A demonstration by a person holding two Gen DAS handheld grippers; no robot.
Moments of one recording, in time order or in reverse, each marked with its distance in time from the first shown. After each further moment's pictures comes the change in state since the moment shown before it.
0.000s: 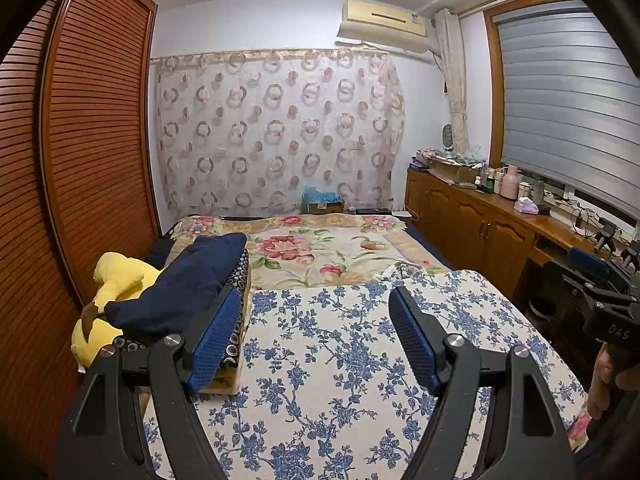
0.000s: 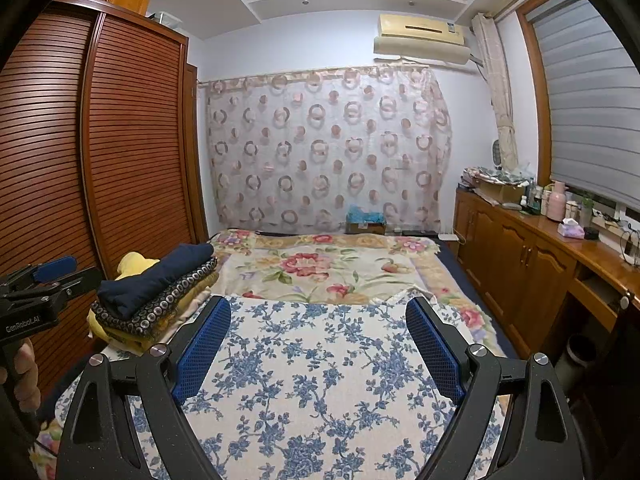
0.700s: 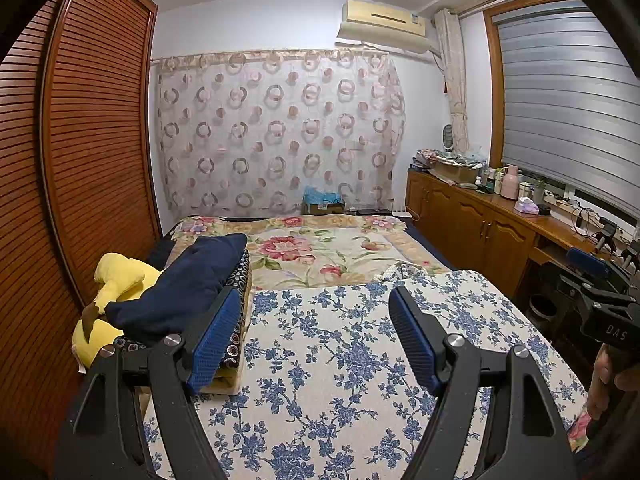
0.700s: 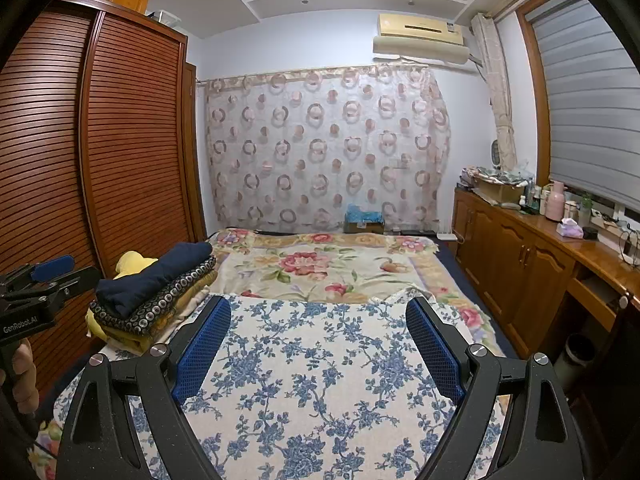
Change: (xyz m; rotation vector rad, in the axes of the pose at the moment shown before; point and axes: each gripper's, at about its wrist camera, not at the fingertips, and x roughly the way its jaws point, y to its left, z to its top) left arm 0.000 0.000 0.000 0.001 0.000 -0.001; right arm -0.002 -0.013 -0.002 -0.011 0.003 0.007
